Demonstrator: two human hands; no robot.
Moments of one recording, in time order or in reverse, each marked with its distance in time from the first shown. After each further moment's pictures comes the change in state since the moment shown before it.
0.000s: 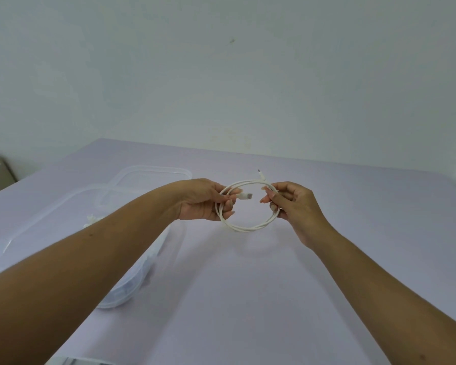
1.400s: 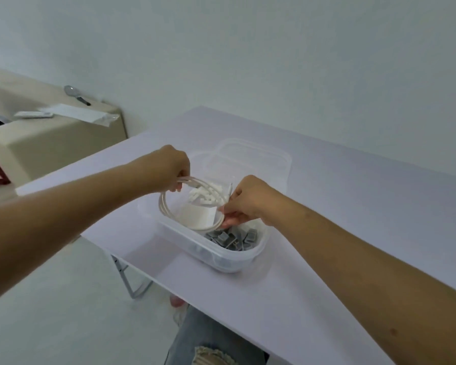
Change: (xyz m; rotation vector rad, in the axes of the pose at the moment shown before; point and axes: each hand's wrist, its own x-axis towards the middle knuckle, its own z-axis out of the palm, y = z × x) left_hand -0.158 -0.037 -0.191 1.507 0.768 0.028; right_hand -0.019 -0.032 0.265 -0.546 -0.646 0.375
